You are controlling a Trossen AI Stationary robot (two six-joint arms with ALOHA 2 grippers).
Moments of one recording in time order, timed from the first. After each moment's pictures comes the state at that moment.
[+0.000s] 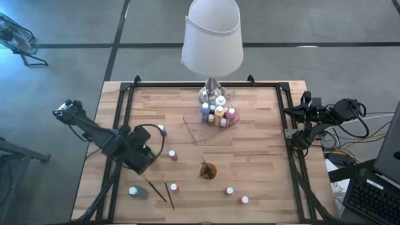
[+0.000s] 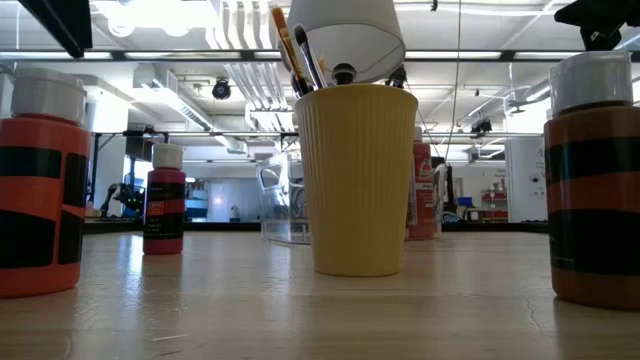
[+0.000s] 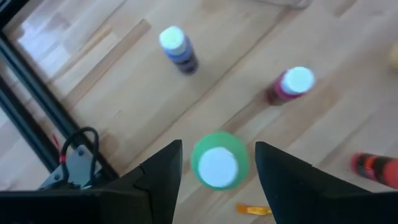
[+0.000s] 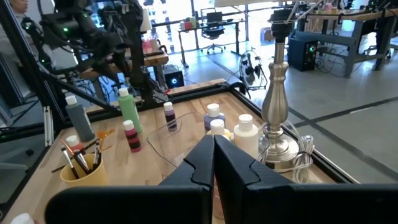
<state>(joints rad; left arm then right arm) -0.59 1.30 1.33 -1.57 -0.41 -1.41 0.55 0.06 0.74 -0.86 0.76 0.28</state>
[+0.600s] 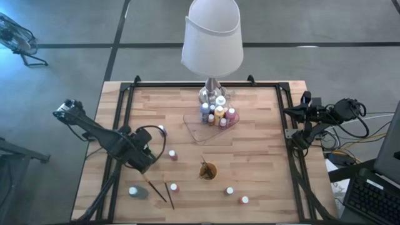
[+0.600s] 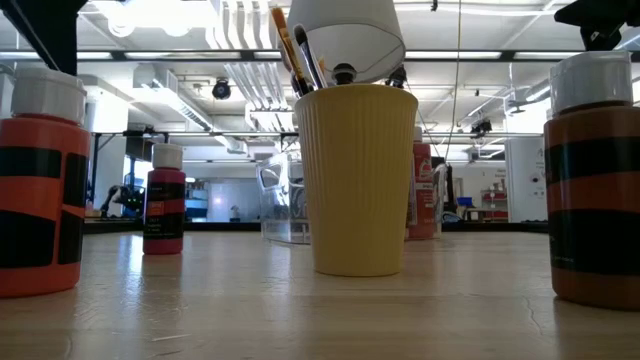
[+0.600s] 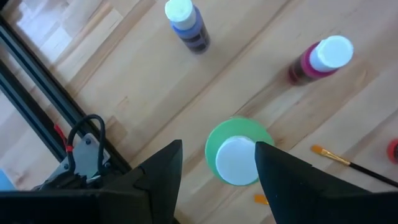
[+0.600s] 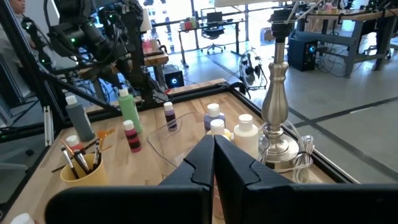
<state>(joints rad) -0.56 1.29 1.24 -1.54 -0.35 -1.36 0.55 0.06 0.74 -0.86 0.76 0.28</state>
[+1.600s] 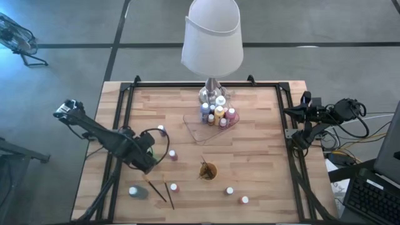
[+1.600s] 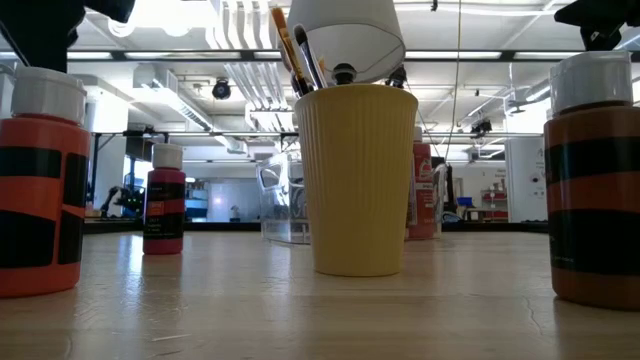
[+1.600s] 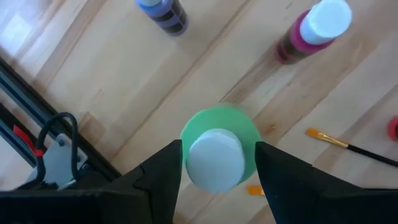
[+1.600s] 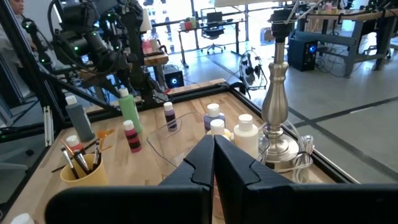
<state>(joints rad) -0.54 1.29 1.15 -1.41 -0.28 -1.27 0.55 0.06 0.74 -0.86 0.76 0.28</state>
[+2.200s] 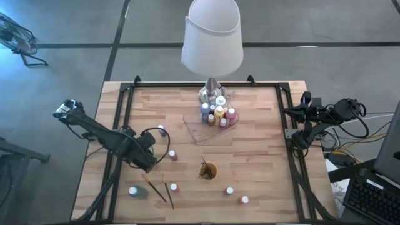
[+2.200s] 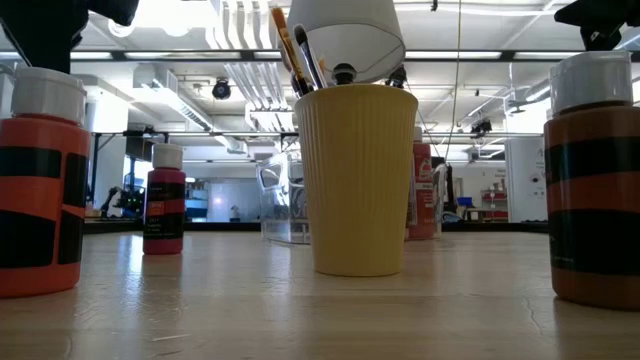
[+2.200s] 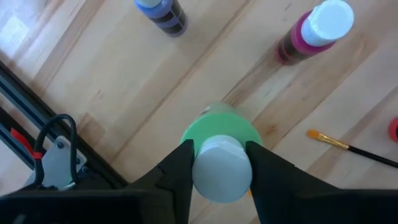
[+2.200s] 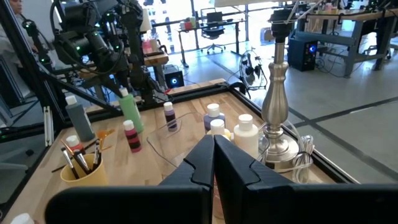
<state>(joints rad) -0.52 1.29 1.14 -1.40 -0.27 -1.25 0.55 0.06 0.74 -0.86 0.76 0.28</state>
